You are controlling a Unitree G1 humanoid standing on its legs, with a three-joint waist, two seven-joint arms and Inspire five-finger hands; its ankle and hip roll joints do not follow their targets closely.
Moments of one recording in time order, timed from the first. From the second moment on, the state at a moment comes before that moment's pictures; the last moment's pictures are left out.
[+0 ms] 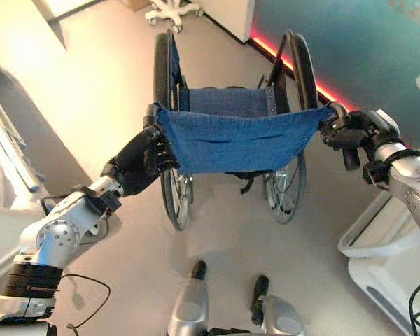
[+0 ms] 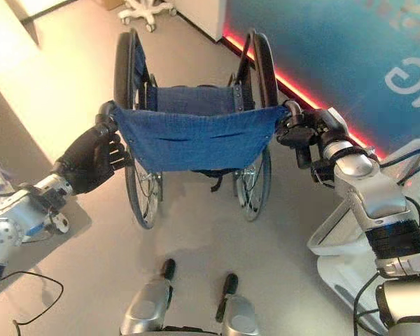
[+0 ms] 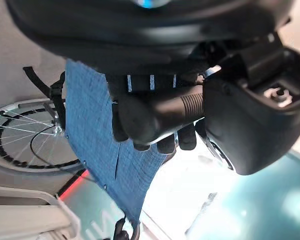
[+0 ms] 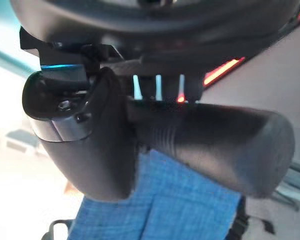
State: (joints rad) left arm -0.24 0.86 0.05 -0.02 -1.23 0.43 -0.19; right arm -0.61 -0.96 0.20 0.12 0.56 0.50 -0.09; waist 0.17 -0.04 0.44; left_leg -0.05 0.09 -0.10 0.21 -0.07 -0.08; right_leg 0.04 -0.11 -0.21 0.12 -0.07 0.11
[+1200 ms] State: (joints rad) left arm -0.32 0.80 -0.02 0.13 -1.21 0.47 -0.28; right arm -0.67 -1.01 0.32 0.24 0.53 0.53 -0.02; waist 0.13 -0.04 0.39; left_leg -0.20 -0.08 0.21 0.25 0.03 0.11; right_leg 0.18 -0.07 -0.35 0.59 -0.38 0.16
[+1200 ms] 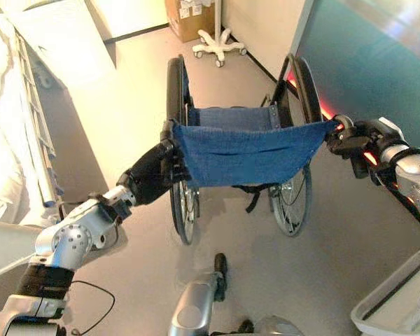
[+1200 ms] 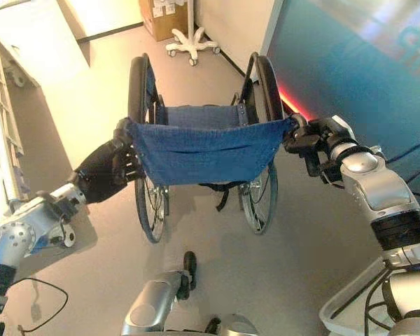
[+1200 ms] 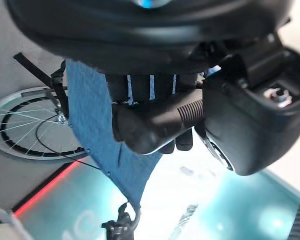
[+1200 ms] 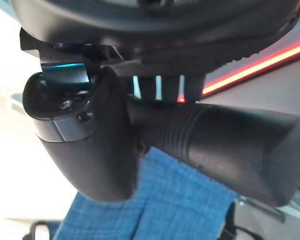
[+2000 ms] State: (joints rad) left arm -0.37 0.79 -0.03 0.12 -1.21 0.45 -0.22; right arm -0.74 -1.07 0.32 0.21 0.53 0.55 -0.02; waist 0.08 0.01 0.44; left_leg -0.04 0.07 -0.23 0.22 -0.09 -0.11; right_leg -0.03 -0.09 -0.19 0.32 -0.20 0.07
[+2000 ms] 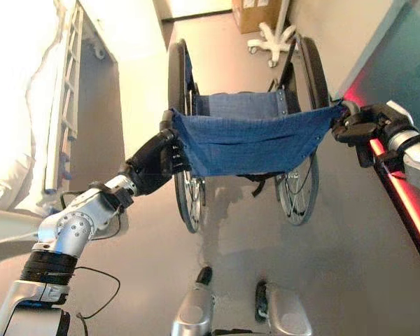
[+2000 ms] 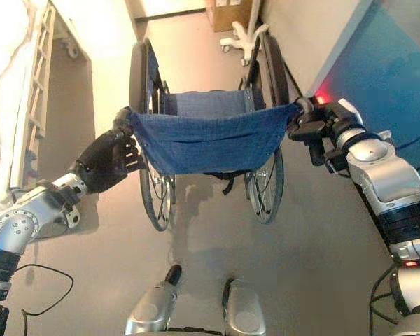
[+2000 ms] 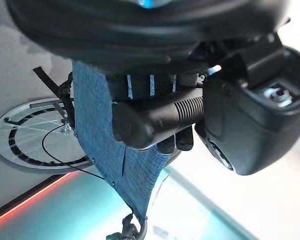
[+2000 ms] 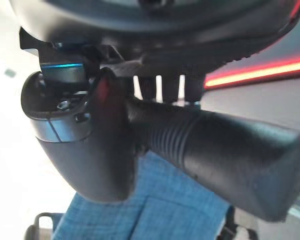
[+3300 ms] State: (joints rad) left arm -0.34 0.76 -0.01 0.18 -1.20 0.44 -0.27; right arm -0.79 -1.05 0.43 0.27 0.52 0.56 0.01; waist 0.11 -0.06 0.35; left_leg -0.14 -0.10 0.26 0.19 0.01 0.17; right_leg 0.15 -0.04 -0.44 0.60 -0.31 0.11
